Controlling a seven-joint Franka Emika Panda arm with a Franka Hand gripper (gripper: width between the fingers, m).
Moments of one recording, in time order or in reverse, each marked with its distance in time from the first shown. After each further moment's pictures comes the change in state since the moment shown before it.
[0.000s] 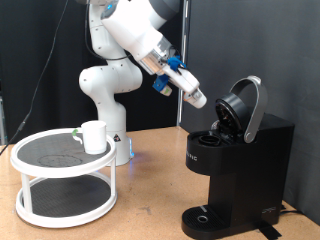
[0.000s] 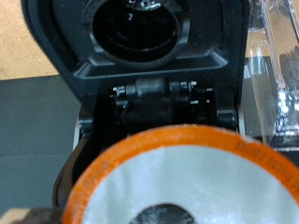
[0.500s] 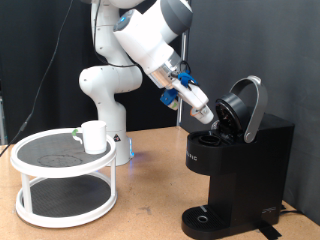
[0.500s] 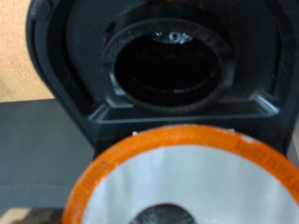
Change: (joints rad) arm 0.009 0.083 0.046 0.000 0.019 0.116 -0.036
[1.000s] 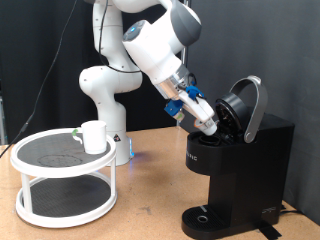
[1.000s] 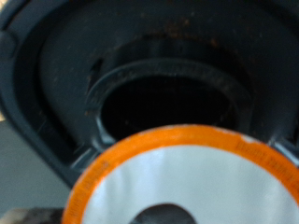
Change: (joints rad) arm 0.001 0.059 0.030 0.001 -0.006 0.041 -0.006
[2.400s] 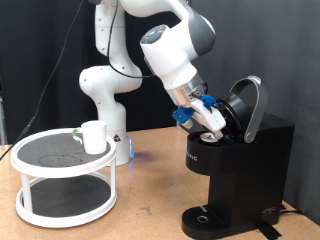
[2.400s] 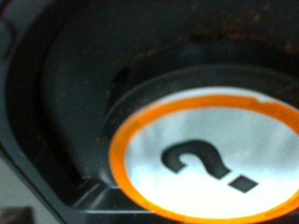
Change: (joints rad) arm 0.000 0.074 0.057 0.054 -0.088 0.051 0.063
